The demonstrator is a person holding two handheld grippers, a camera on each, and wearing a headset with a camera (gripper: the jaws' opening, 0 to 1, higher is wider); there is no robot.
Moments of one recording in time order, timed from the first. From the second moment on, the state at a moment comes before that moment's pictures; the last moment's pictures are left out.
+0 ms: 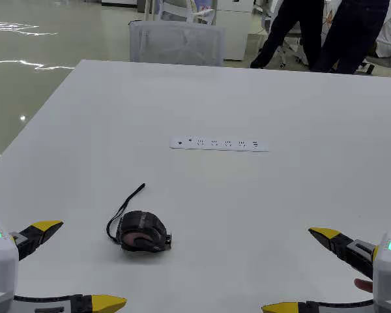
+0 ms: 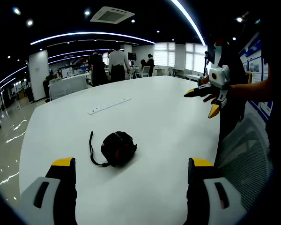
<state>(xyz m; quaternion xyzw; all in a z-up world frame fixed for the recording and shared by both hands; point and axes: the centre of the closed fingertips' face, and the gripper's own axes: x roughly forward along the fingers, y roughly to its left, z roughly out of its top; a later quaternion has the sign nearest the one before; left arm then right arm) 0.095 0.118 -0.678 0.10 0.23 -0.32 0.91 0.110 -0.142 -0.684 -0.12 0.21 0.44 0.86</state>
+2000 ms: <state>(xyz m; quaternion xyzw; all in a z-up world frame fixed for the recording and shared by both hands) 0.120 0.115 -0.692 0.13 0.25 -0.35 0.89 0.131 -0.123 -0.696 -0.17 0.20 0.50 0.83</state>
